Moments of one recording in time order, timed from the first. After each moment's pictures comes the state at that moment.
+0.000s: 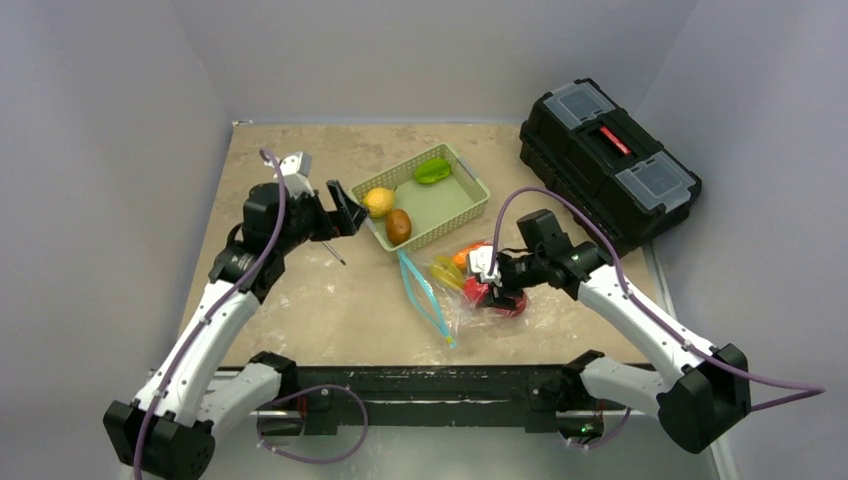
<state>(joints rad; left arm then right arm) -0.29 0.94 0.91 -0.36 0.16 -0.50 0.52 1.09 0.83 -0.72 -0.70 -0.98</state>
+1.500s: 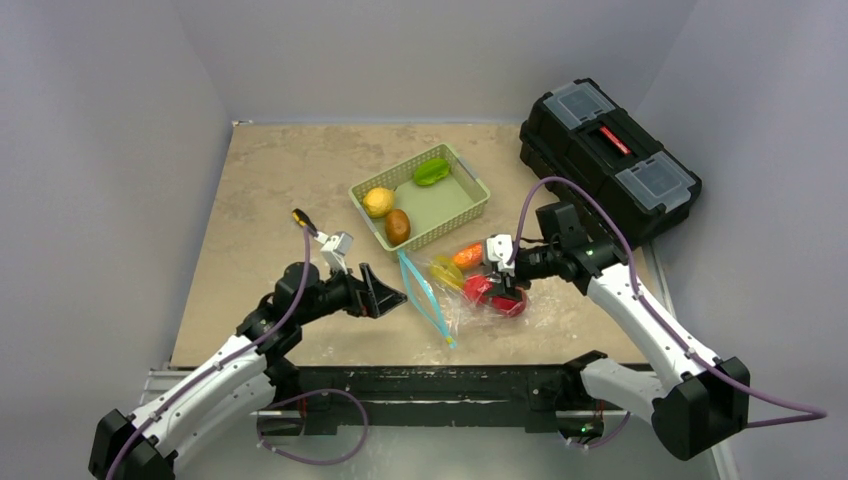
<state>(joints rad) -0.62 0.64 0.33 -0.02 0.33 -0.76 0.39 1.07 0.86 -0.73 -0.83 -1.05</state>
